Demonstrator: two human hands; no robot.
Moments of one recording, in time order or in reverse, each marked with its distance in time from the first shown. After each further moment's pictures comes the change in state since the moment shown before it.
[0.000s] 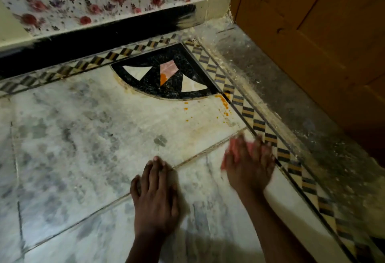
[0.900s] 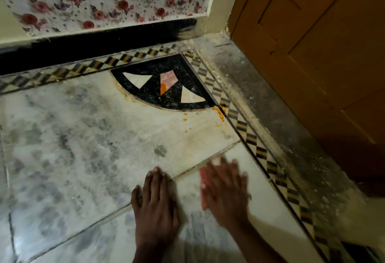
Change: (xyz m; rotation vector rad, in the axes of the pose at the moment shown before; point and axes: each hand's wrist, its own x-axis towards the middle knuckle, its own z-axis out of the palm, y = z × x) left_hand 0.002 0.003 -0.004 -0.019 0.048 -0.011; right_hand -0.050 -0.012 -0.004 -0.038 -0.059 -0.379
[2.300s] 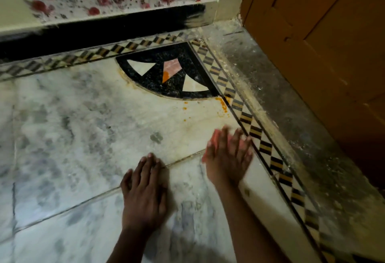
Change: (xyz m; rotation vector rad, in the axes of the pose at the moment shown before) left_hand -0.001 -0.003 -0.001 -0.004 -0.057 -0.006; right_hand 0.072 -0.006 0.001 0.141 -0.050 0.342
